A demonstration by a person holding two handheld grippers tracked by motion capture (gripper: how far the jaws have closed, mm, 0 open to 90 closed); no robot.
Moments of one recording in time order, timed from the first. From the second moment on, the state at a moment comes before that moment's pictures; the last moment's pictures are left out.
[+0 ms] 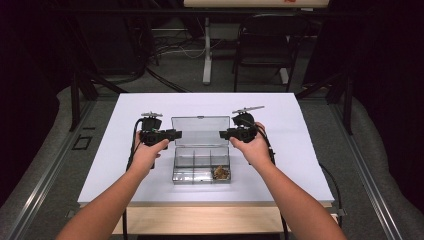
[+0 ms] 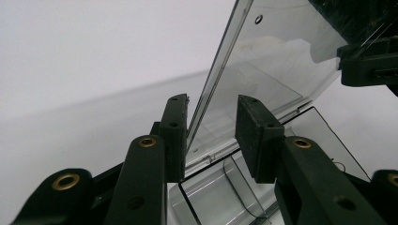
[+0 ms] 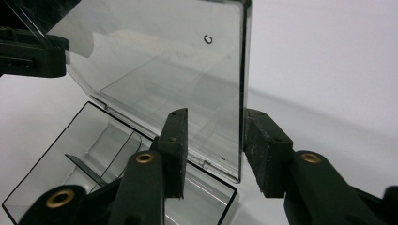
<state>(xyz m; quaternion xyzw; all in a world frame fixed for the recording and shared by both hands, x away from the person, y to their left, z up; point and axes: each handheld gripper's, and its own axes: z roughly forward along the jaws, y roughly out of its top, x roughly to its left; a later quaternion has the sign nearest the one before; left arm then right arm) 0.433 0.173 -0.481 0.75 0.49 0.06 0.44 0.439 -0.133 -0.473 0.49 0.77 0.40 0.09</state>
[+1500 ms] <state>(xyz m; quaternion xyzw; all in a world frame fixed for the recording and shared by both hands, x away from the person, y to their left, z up) 0.408 0.182 -0.461 0.76 0.46 0.07 0.46 0.416 -0.145 -0.455 0.47 0.77 0.43 0.08</state>
